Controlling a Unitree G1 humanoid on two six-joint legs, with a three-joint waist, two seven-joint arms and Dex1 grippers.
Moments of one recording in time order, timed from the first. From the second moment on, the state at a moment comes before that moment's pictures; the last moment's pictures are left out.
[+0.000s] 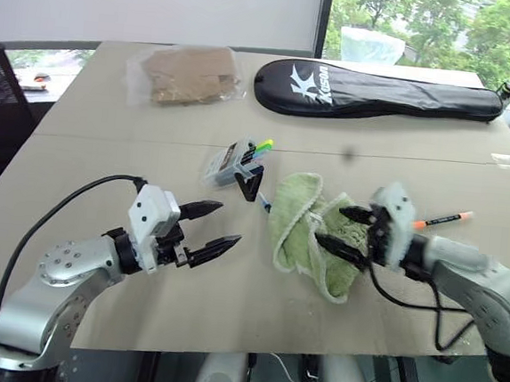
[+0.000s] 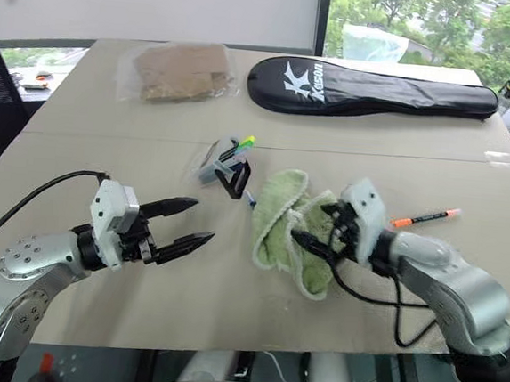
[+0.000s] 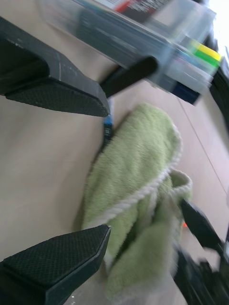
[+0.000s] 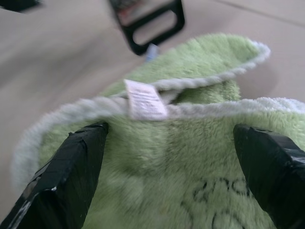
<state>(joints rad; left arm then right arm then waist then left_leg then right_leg) 0.12 0.71 0.23 -0.59 -0.59 0.46 -0.82 -0.36 -0.53 0.12 -0.50 0.63 1.09 0.43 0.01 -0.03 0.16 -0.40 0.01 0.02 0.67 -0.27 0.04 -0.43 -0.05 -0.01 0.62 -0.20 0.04</state>
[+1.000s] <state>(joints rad) 0.18 0.68 0.22 -0.59 -0.55 0.40 -0.79 -0.38 -0.30 -0.39 -0.48 0.92 1.12 0.31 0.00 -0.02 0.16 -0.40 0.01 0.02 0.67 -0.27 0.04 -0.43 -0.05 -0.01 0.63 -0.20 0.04</state>
